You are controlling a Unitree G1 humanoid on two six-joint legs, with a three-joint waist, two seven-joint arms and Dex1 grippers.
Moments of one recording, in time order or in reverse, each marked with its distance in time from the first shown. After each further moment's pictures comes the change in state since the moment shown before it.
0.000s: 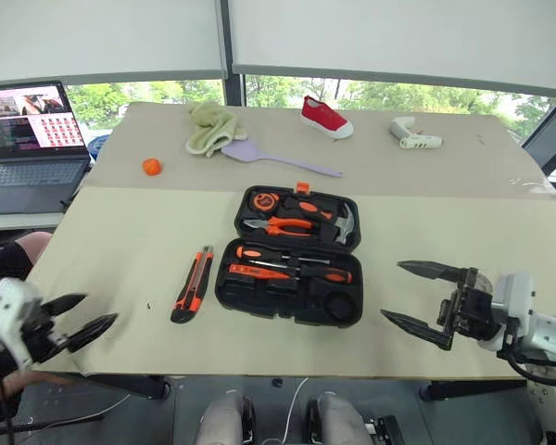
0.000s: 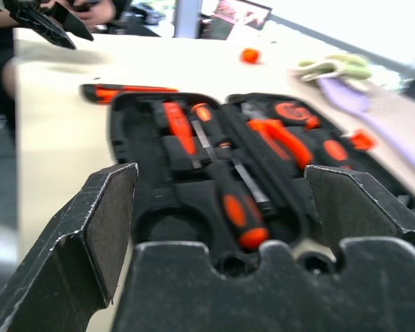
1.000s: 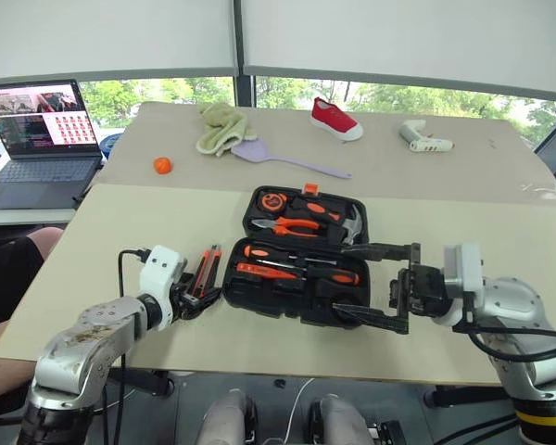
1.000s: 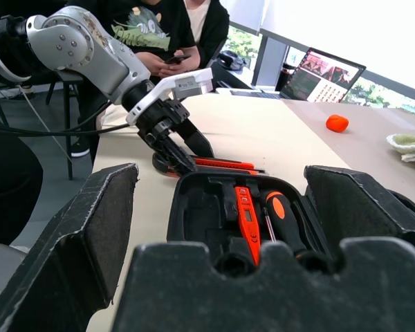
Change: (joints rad) left arm -0.432 -0.174 -0.547 -0.338 -0.001 0.488 0.605; right arm -0.227 0.004 0.185 -0.145 0.047 0.180 -0.109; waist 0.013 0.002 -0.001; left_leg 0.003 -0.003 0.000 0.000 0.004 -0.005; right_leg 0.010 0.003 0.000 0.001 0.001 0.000
